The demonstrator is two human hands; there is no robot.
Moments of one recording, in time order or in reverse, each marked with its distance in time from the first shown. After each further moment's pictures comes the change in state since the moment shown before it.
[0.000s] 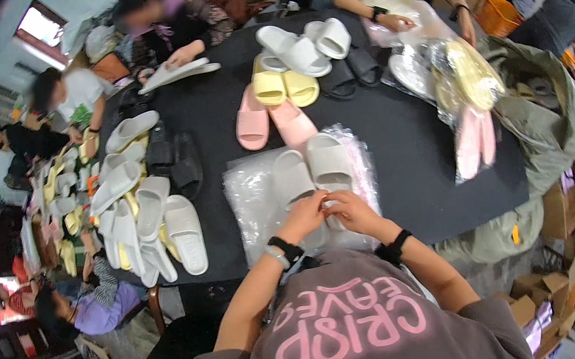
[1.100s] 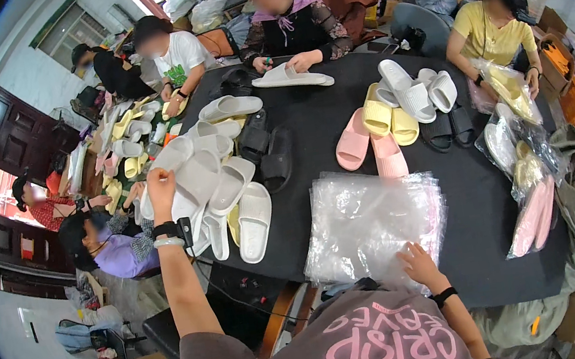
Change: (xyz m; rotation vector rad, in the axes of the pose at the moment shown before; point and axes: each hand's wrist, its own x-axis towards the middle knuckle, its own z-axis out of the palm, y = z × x) left_hand -0.246 -0.129 -0.434 0.639 1.055 -0.459; right_hand -0.048 0.044 0.038 -0.410 -0.386 0.226
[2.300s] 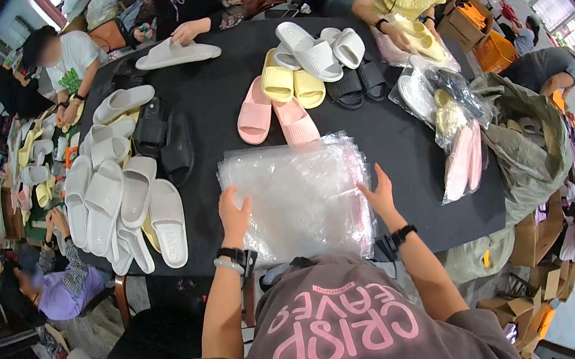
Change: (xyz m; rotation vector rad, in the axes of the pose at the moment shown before) left_hand -0.275 0.190 0.260 -0.479 -0.423 -0.033; right_hand 0.022 0.071 -0.036 0.170 0.719 0.495
